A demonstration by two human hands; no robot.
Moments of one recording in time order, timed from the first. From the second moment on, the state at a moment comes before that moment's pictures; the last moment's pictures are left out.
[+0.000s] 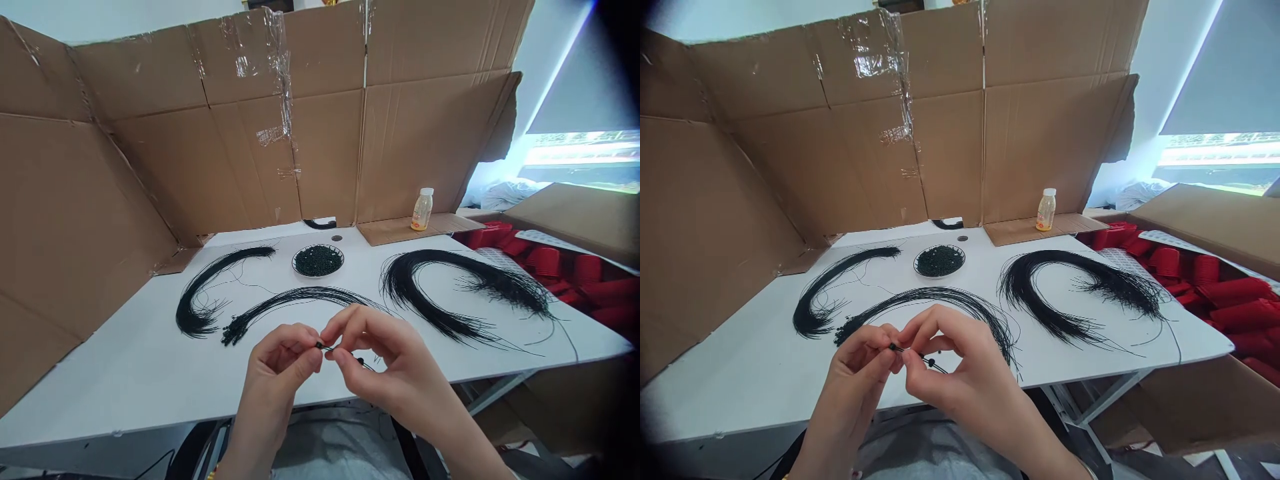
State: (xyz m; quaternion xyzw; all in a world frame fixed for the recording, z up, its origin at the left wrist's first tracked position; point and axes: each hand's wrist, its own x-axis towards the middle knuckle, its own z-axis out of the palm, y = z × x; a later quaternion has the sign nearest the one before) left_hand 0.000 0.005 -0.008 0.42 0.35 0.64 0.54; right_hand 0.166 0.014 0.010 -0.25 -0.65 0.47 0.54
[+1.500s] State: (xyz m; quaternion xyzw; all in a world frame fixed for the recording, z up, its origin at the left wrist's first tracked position) left_hand -0.001 0.010 -0.009 0.40 0.27 0.64 0.60; right_hand 0.163 0.019 0.000 -0.19 -0.59 0.56 0.55
